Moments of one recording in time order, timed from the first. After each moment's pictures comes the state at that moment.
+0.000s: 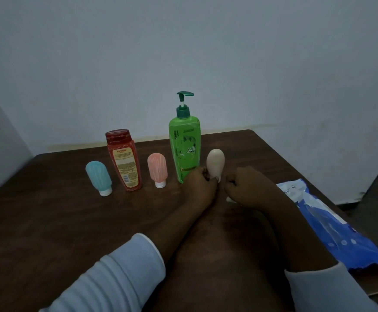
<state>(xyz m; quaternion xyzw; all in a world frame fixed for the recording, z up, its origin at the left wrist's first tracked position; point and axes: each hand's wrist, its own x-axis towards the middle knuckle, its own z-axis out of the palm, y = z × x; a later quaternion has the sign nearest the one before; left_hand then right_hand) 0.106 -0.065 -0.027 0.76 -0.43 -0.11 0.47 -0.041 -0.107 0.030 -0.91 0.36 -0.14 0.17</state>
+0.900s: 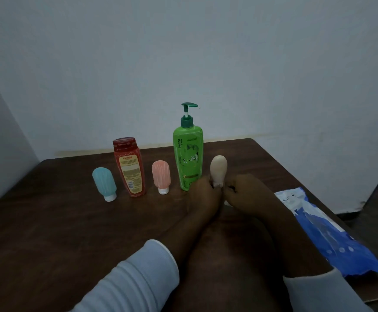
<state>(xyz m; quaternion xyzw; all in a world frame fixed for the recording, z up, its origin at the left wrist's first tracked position) 0.103 -0.072 -0.034 0.79 -0.45 -0.07 0.42 -0.035 -0.114 0.019 -0.92 0.31 -0.20 0.14</state>
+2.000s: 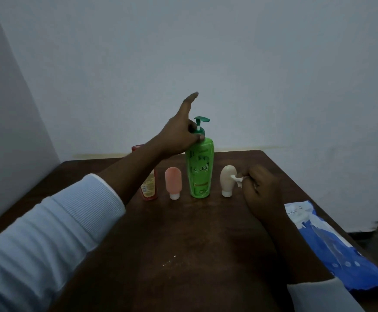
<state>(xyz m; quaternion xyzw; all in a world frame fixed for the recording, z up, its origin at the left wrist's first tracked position) 0.187 -0.017 0.167 0.66 -0.61 -0.08 0.43 -0.038 -0.094 0.037 -0.80 0.20 -0.55 0.14</state>
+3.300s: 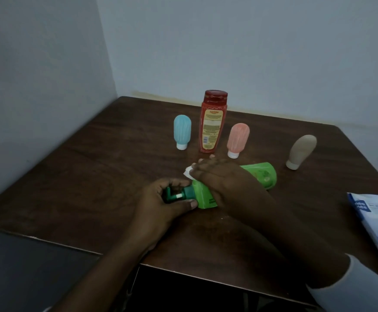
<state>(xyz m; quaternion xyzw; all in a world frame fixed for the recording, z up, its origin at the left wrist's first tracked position) 0.182 0.221 -0.025 0.68 -0.28 -0.18 0.65 0.083 0.039 0.014 -0.97 -0.09 -0.22 -0.01</state>
